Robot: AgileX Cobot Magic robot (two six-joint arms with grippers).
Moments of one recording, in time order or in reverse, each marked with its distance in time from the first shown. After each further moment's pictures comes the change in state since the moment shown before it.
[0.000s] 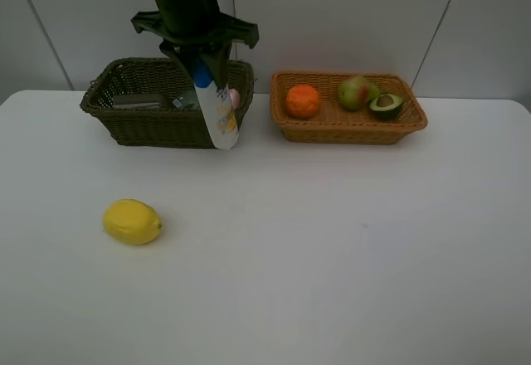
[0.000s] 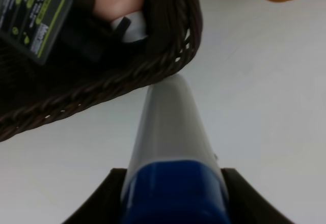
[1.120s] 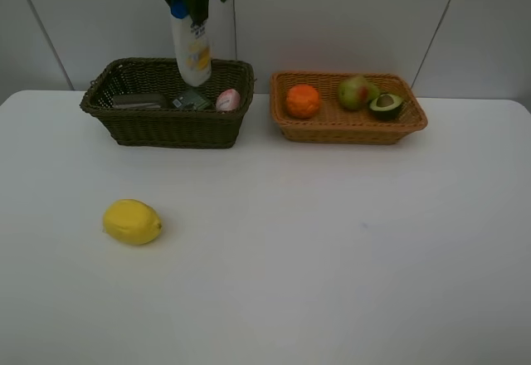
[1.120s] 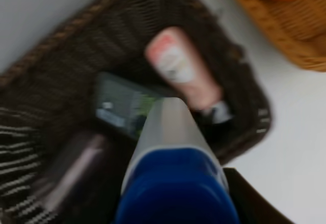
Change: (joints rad) left arm 0.014 -0.012 -0.190 0.265 0.004 0.261; right arm 0.000 0.000 0.000 0.000 0.000 0.000
